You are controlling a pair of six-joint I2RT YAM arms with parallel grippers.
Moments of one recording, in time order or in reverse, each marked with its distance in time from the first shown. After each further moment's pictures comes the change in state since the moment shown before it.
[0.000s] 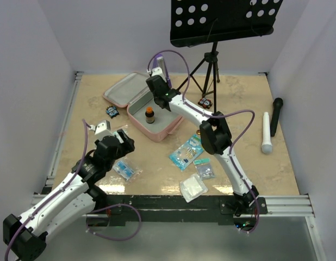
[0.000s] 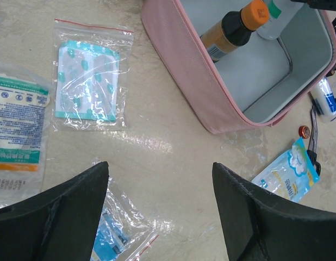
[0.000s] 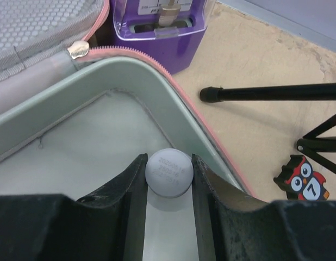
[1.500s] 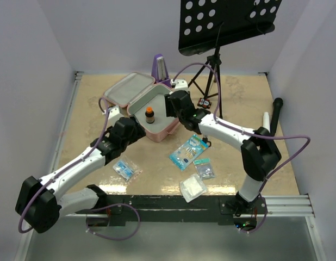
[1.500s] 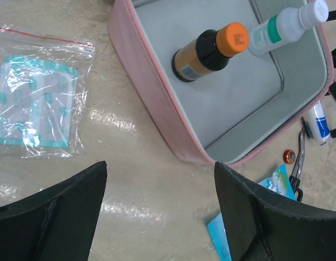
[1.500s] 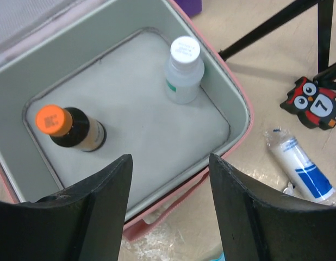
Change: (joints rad) left arm 0.013 0.400 0.196 0.111 0.020 -0.073; right arm 0.025 -0.705 -0.886 0.340 -0.181 0.219
